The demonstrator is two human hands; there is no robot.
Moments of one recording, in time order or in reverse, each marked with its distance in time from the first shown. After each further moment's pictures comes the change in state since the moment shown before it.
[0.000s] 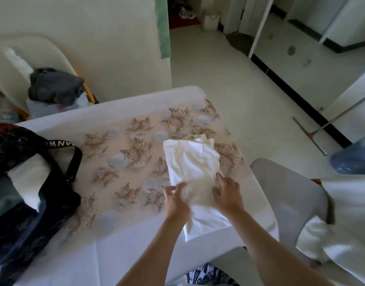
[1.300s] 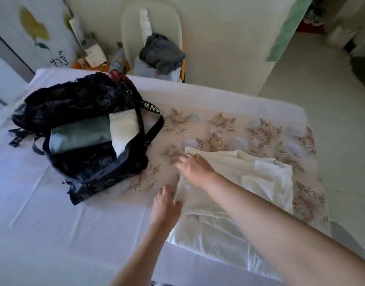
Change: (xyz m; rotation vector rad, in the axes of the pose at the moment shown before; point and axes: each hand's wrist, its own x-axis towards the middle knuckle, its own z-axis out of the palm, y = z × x) left_hand -0.015 -0.133 -0.107 -0.011 0.413 -0.306; right_hand 0.039 -0.294 0.089 -0.717 -0.339 -1.304
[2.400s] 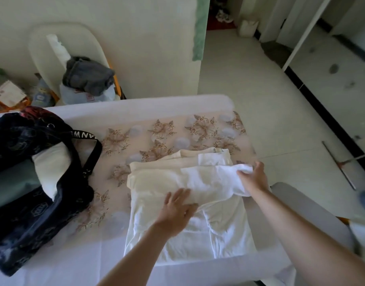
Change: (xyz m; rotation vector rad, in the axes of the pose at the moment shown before) left_hand -0.001 0.093 0.081 0.475 -0.425 0.836; right_hand -0.260 0.140 0.067 1.005 0.574 1.553
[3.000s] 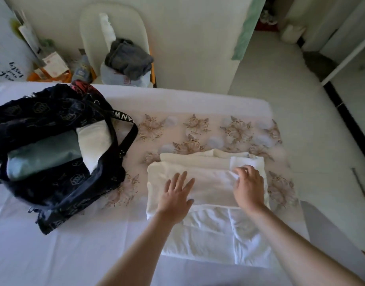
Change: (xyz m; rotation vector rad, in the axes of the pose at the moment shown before) left_hand -0.035 -0.054 -0.039 0.062 0.104 -0.264; right_hand -0.051 -0.026 0.089 -0.543 0.061 -0.819
